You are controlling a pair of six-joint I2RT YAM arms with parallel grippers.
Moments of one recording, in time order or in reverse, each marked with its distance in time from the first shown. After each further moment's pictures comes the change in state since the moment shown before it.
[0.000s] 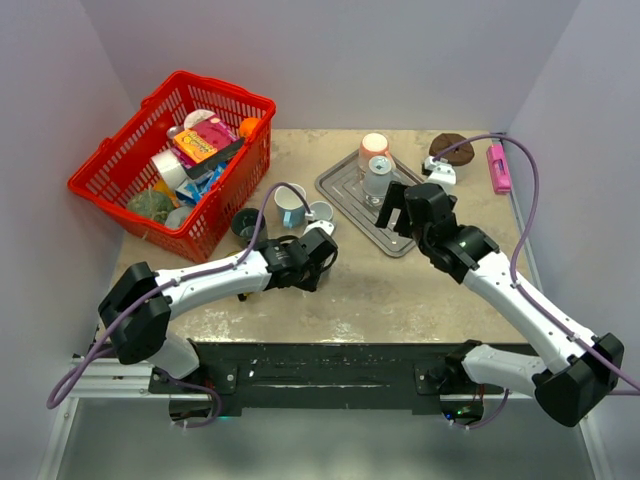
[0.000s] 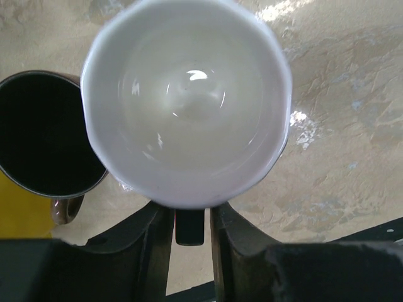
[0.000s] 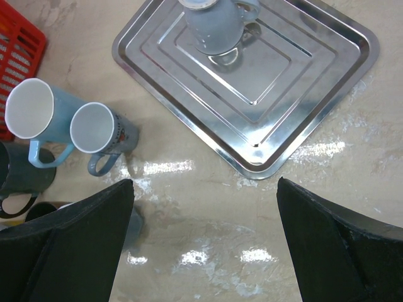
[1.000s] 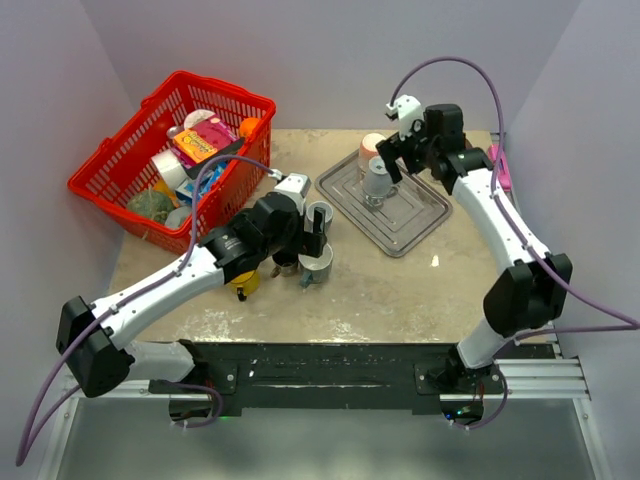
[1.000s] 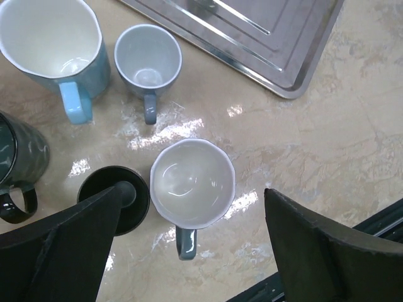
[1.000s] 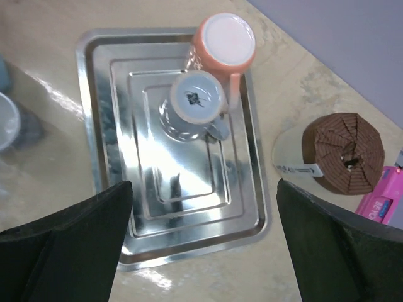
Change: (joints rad) left arm 0.139 -0.249 0.035 0.169 0.090 0.056; right arm -0.311 0.488 0.509 0.015 -0.547 -0.925
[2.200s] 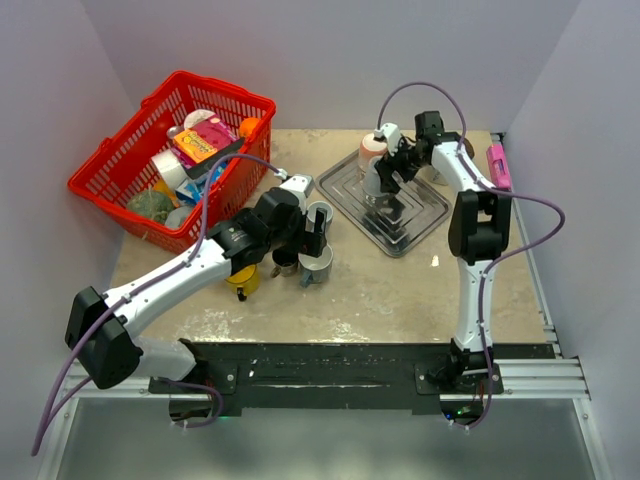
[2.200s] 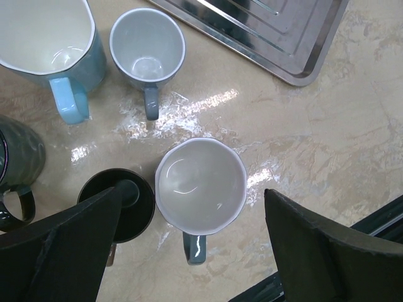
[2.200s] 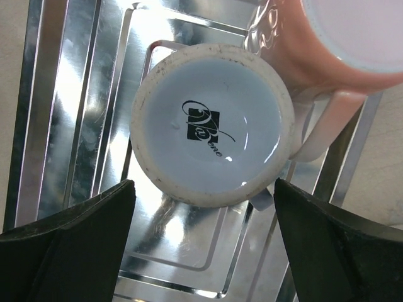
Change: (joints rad) left arm 0.062 0.059 0.013 -0.009 0.087 0.034; right arm -0.174 0.692 0.468 -0.246 -0.421 -0.390
